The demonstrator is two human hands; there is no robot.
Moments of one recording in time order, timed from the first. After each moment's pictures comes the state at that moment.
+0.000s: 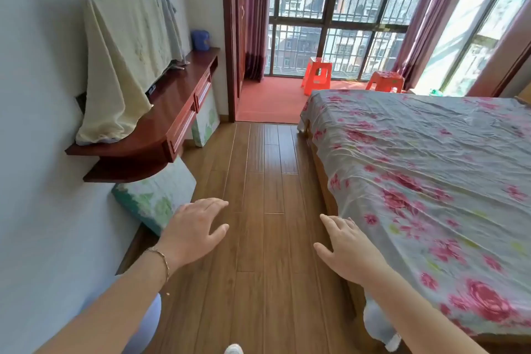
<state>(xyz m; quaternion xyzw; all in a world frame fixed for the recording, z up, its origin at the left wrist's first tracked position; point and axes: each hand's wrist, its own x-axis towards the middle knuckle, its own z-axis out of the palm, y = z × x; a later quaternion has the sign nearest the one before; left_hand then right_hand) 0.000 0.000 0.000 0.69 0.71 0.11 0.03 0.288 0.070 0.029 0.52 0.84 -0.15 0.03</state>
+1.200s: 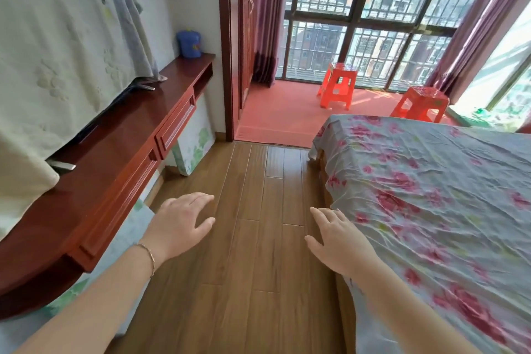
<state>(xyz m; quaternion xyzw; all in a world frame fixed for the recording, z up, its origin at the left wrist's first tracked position) -0.147 0.516 -0.009 0.64 0.76 0.12 0.03 0.146 0.620 0.020 0.46 0.88 -0.12 0.01</state>
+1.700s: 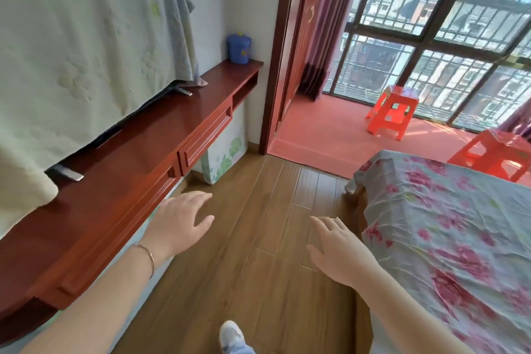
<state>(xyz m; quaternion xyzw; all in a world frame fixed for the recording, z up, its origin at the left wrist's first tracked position) -0.251 0.639 -0.027 0.53 0.84 0.14 0.02 0.014 0.803 -0.006 0.34 0.93 -0.10 0.05</state>
